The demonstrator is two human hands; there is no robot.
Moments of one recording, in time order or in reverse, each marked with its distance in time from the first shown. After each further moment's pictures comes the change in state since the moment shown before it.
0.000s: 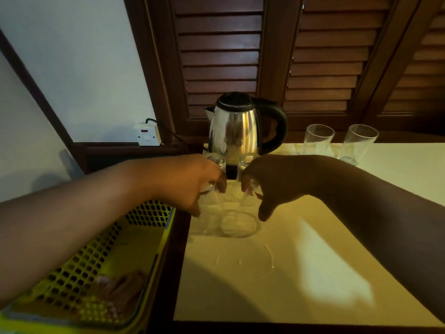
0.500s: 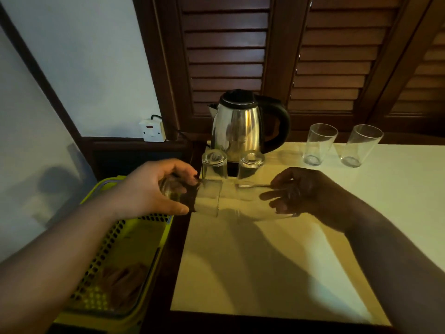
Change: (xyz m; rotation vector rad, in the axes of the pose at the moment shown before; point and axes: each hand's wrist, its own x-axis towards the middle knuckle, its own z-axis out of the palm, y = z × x) left_hand -0.063 -0.009 0.041 -0.792 0.394 -0.299; right_hand -0.051 0.034 0.057 1.122 0.211 0.061
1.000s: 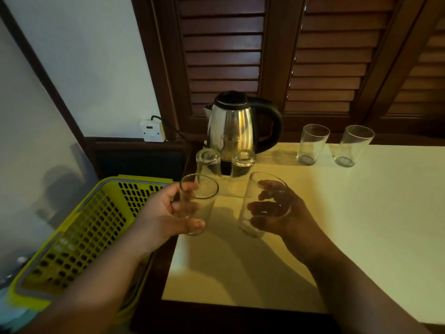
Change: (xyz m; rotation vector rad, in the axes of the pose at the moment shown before) left_hand -0.024 -0.013 0.083 -0.475 0.237 -0.083; right_hand -0.018 0.039 0.056 0.255 0.253 -0.145
